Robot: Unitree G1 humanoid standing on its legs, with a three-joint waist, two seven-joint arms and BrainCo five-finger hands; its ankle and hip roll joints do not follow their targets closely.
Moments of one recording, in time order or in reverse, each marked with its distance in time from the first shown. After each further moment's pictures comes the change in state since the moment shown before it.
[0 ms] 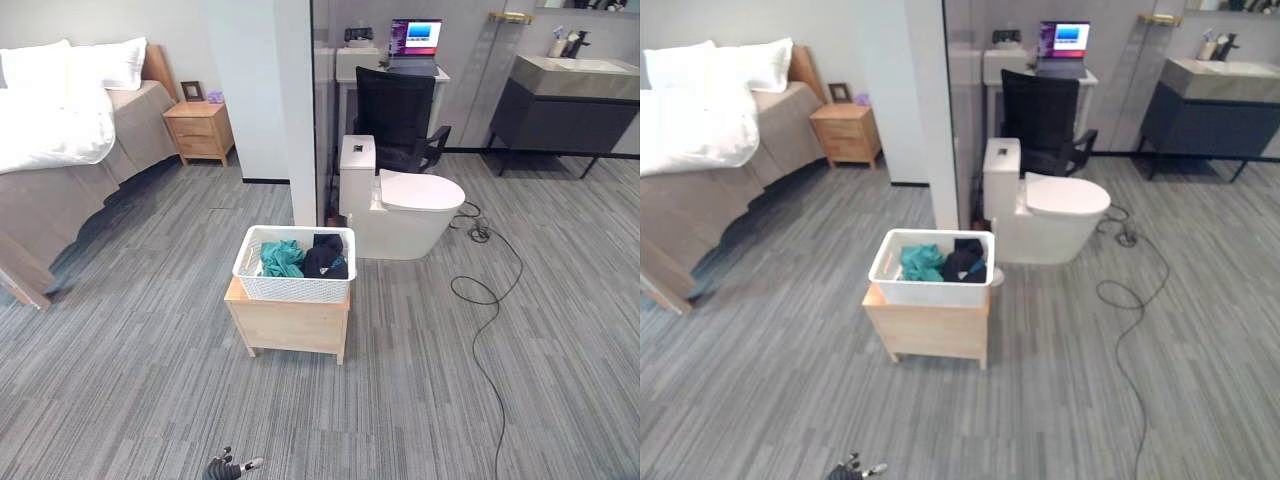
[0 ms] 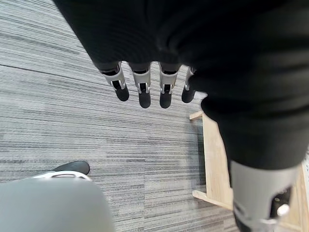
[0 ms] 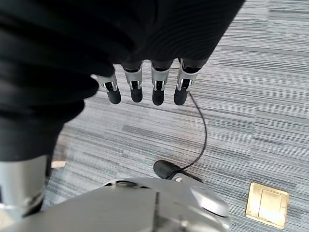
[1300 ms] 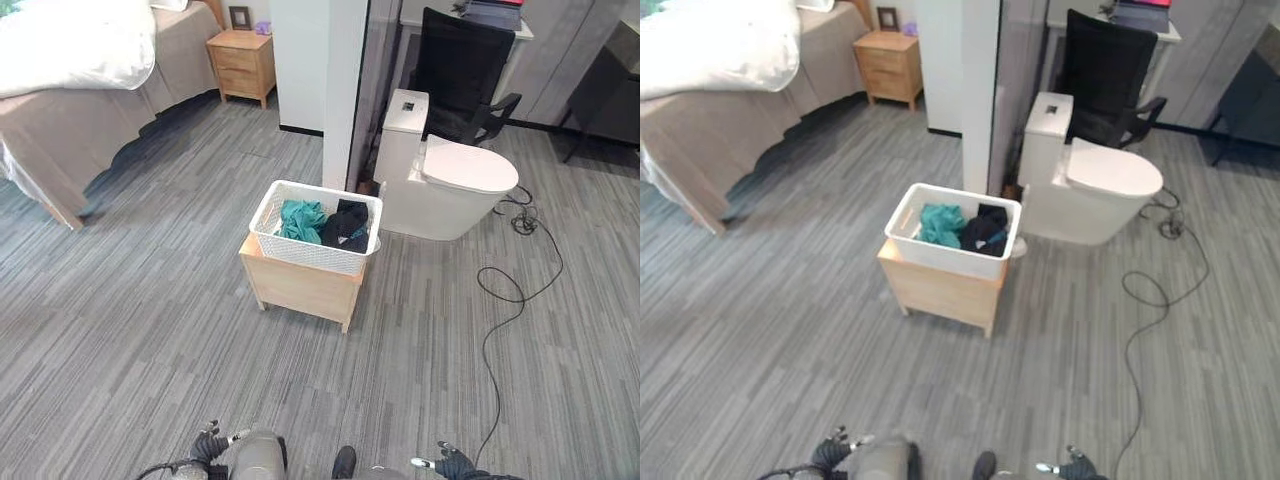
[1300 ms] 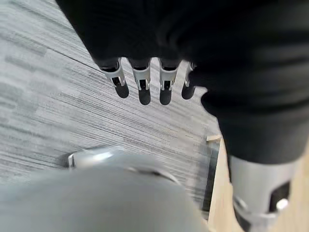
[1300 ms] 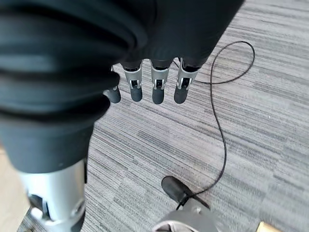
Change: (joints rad) left arm -0.090 0.057 0.042 -0.047 -0.081 -0.001 0.005; right arm -0.099 -0.044 0.026 -0.077 0.081 -0.007 0.016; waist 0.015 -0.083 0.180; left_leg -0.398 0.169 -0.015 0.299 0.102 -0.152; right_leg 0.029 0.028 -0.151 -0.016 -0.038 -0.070
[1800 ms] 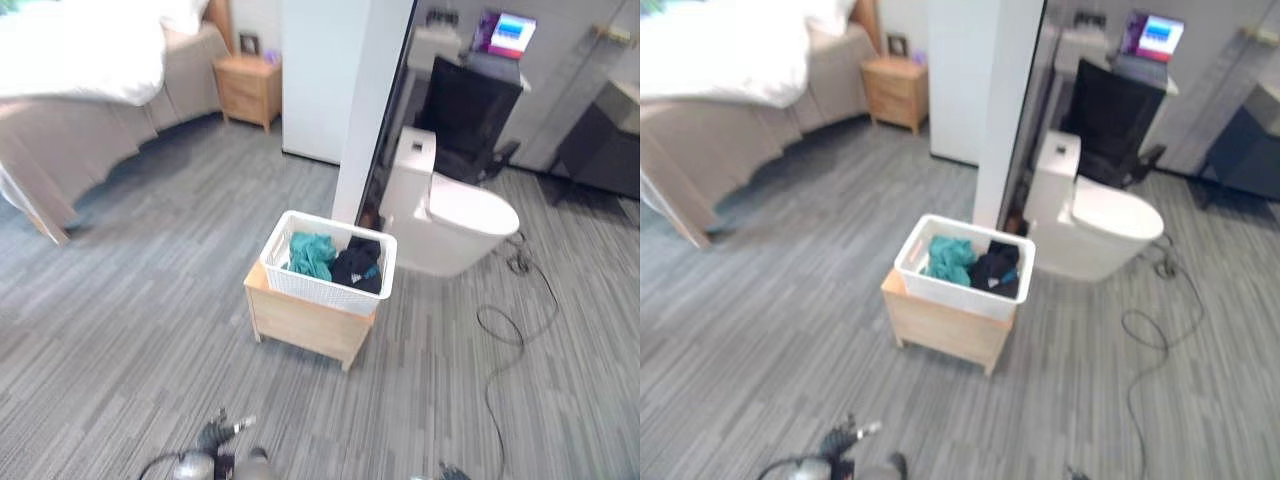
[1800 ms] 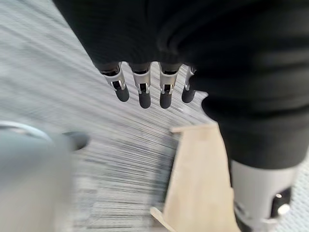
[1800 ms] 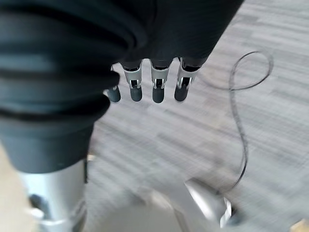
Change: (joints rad) left arm -0.024 0.001 -0.086 -0.075 -0.027 0.000 -0.005; right arm 0.039 0.024 0.021 0.003 0.037 0.008 -0.013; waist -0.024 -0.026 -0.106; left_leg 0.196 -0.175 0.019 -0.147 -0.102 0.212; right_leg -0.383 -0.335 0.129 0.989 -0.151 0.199
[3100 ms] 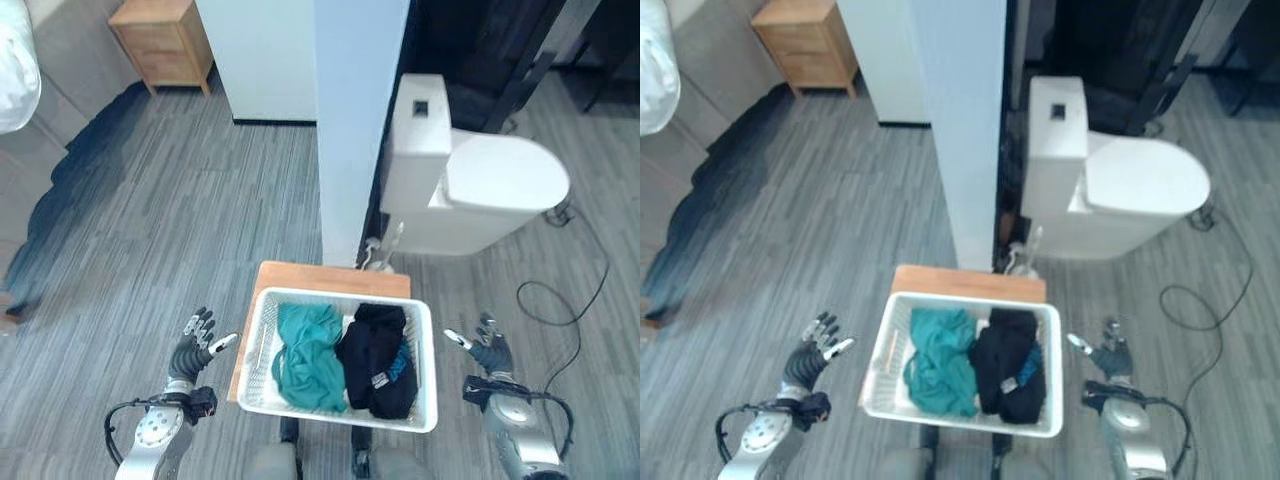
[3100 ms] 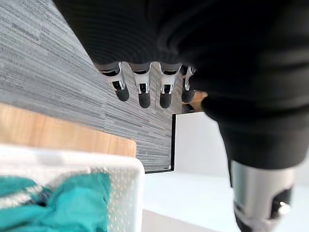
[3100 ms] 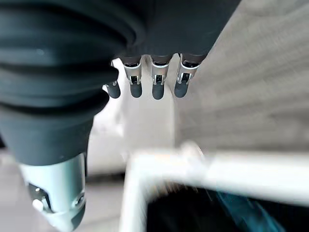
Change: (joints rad) left arm 0.261 0.193 0.158 -1.051 -0.169 0.110 0.068; right arm 0.019 -0.113 -0.175 -0.897 0.147 0.058 -0.127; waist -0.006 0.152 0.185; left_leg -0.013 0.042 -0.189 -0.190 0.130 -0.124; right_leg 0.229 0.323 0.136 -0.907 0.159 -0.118
